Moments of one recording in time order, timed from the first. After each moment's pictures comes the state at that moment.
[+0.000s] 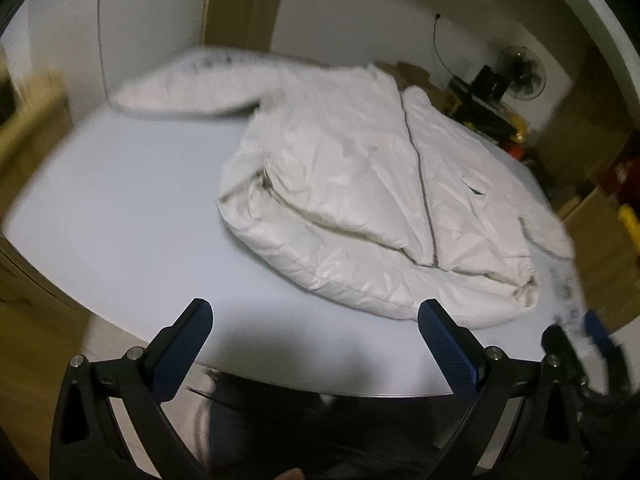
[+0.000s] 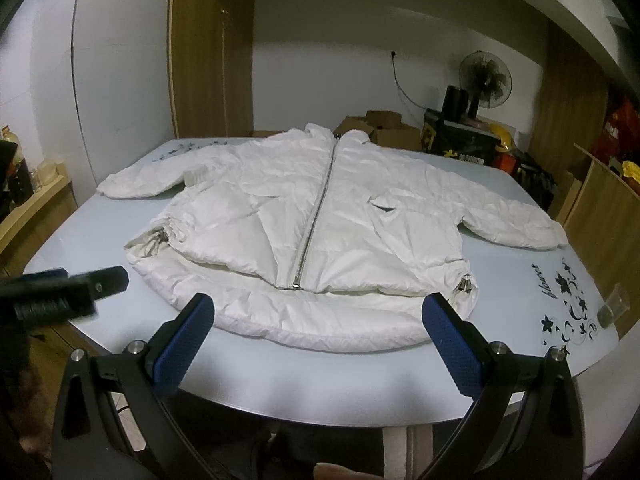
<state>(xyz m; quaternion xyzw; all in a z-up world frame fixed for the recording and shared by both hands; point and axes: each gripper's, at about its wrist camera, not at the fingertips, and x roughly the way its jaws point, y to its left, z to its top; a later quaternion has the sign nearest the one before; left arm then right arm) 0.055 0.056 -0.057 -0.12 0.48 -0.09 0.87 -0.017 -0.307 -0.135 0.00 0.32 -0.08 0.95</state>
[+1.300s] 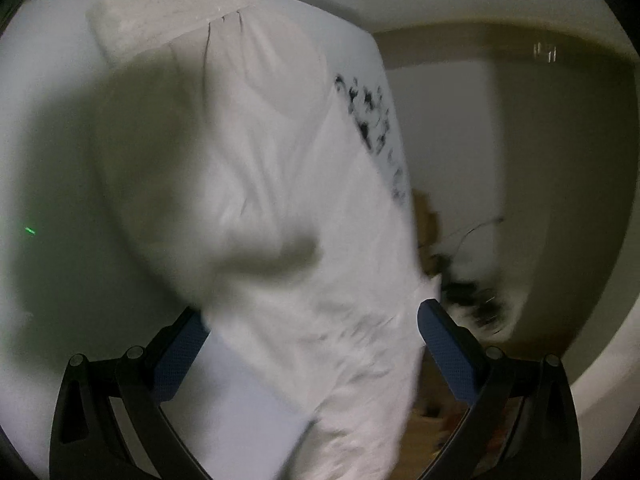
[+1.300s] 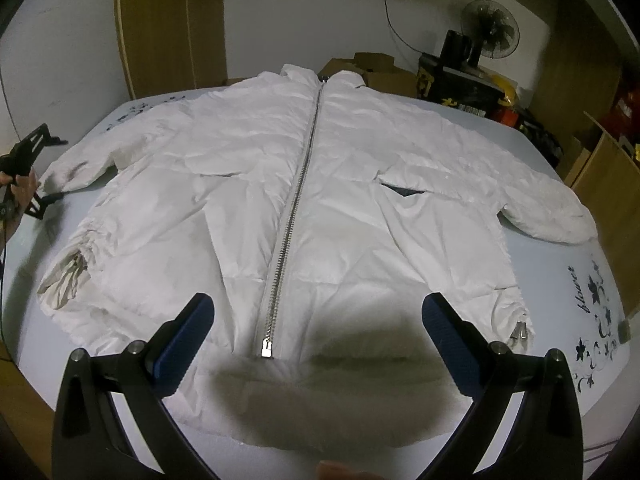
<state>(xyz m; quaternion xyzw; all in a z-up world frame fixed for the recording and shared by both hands) 0.449 0.334 -0.200 -0.60 0.42 -0.06 0.68 0.144 -0.332 -0.176 0.01 0.42 -0.11 0.90</state>
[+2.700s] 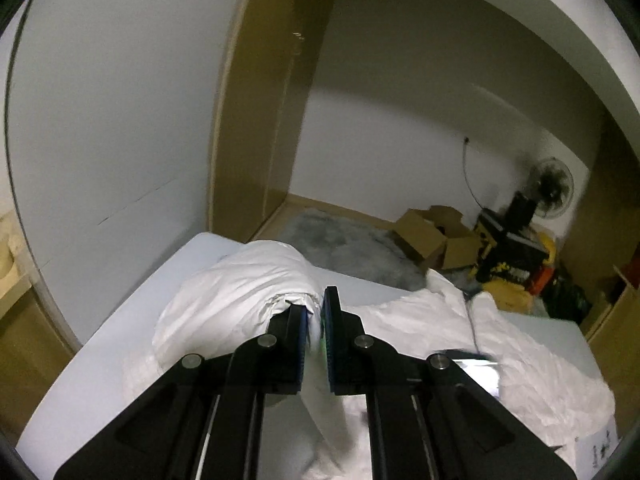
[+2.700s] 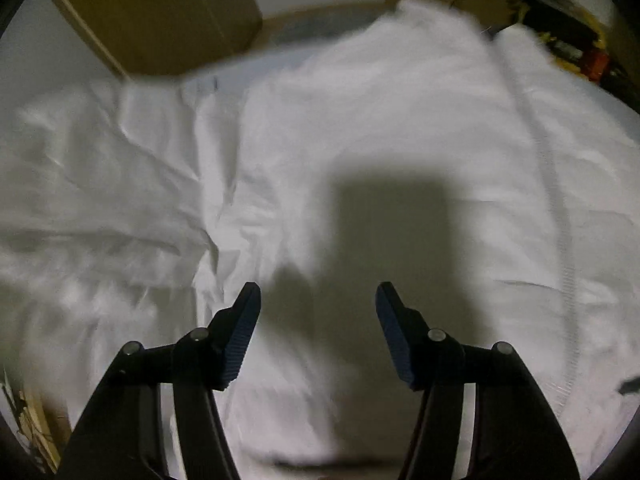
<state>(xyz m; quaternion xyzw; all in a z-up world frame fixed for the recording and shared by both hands) 0.412 0.061 0.066 -0.10 0.25 -0.04 0.96 0.537 -0.210 -0.246 0.12 0.59 0.00 0.80</state>
